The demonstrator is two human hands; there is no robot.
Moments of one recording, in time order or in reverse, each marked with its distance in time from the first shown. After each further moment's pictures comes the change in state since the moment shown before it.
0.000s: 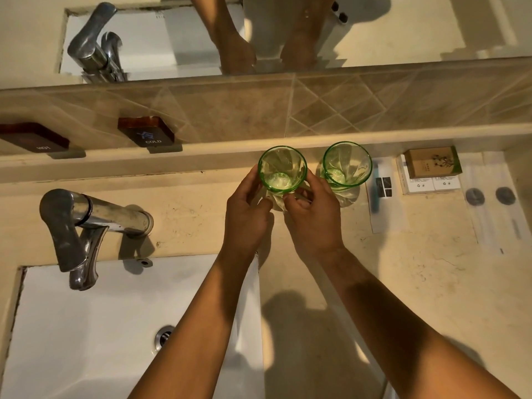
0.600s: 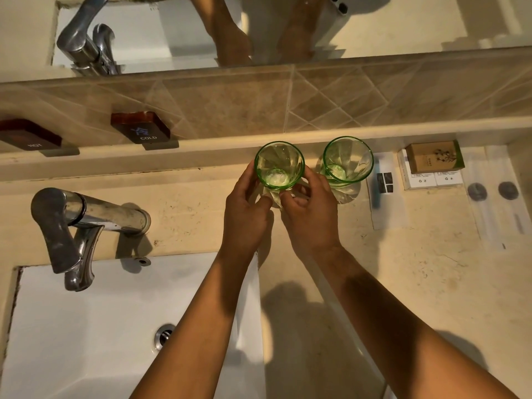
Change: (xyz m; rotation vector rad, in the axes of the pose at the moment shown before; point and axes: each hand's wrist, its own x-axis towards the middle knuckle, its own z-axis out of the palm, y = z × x) left_hand 0.002 -0.004 0.000 0.040 -0.013 0.005; right_hand 0.002 0.006 0.005 -0.009 0.021 -0.018
